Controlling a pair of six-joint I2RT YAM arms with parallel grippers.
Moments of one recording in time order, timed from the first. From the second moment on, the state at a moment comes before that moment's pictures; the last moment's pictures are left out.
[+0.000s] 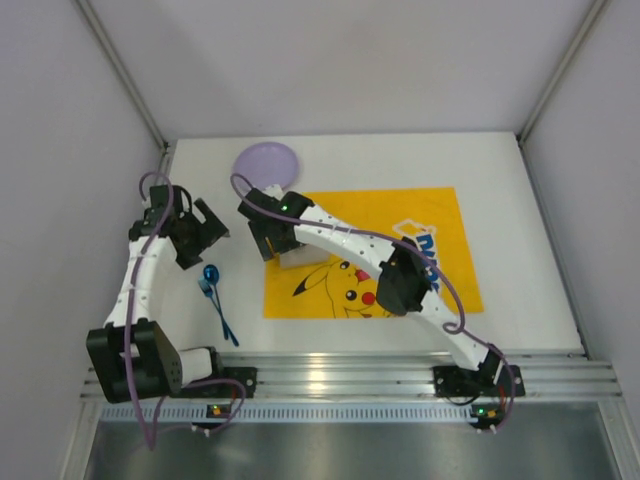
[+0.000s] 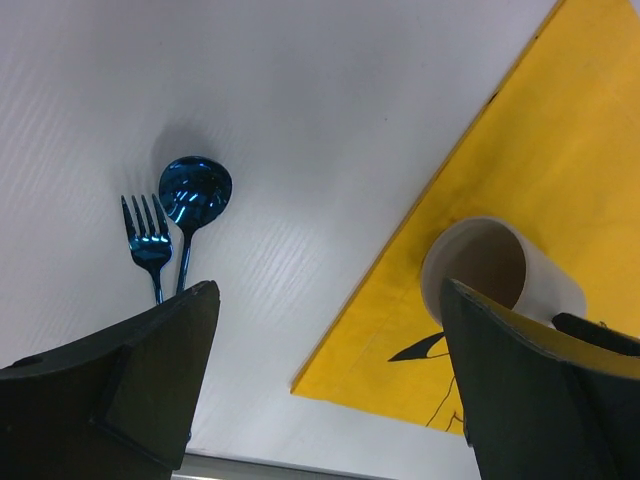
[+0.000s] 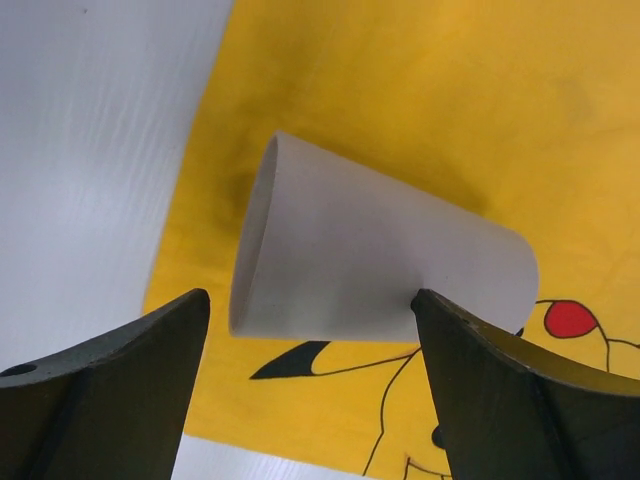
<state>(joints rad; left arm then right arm) 0.14 1.26 1.03 -0.76 0.08 -0.60 1.04 2.48 2.49 -1.18 0.31 0.53</state>
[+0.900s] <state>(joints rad) 0.14 1.28 0.94 -0.66 0.18 -0.63 1.01 2.42 2.32 -1.29 0.85 0.36</state>
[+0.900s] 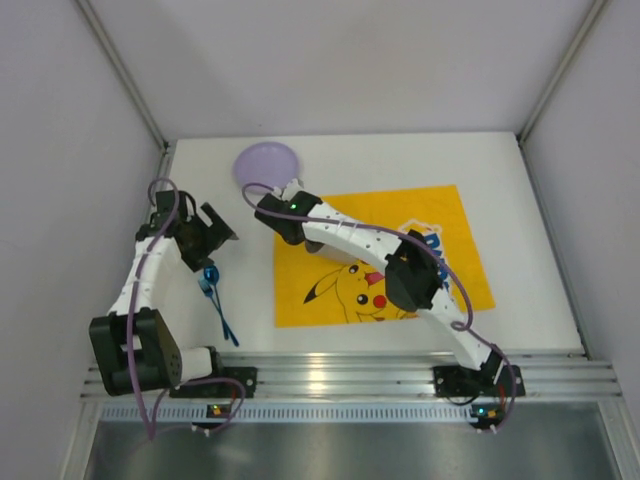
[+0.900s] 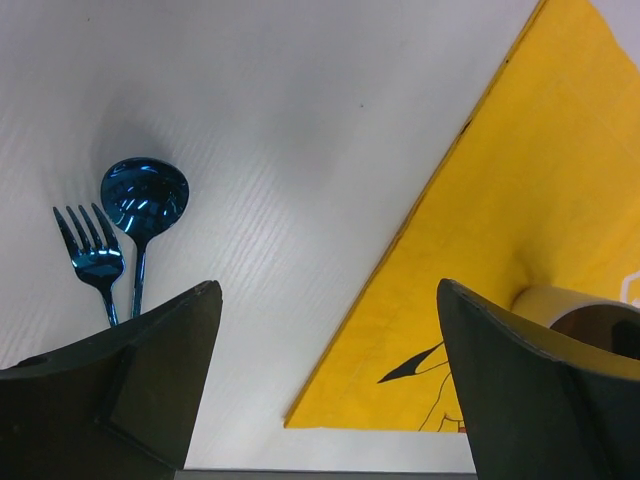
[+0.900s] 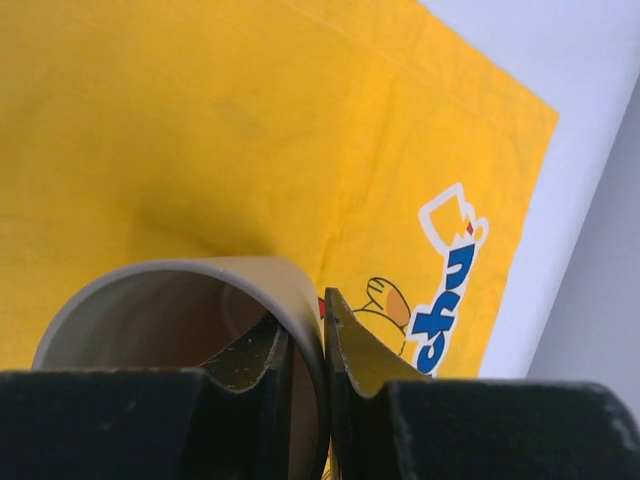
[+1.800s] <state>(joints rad) 0.00 1.74 1.35 -0.64 0.23 -0.62 0.21 2.01 1.73 -0.82 0.31 0.56</state>
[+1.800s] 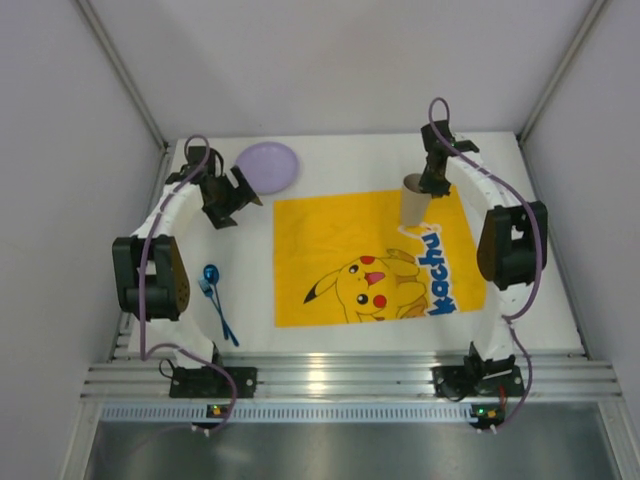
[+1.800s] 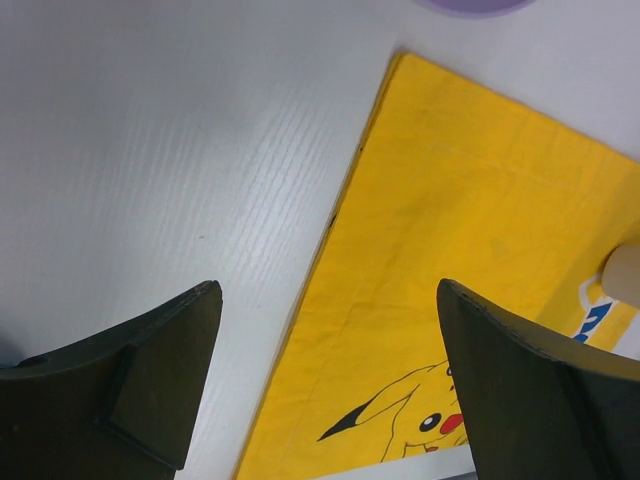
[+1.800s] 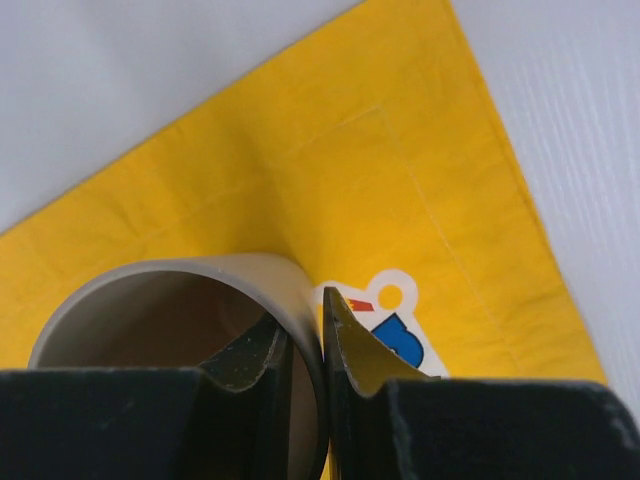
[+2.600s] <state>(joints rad) 0.00 1.99 1.67 -0.65 0.19 -0.62 0.21 1.97 1.60 -0.65 0.45 0.56</state>
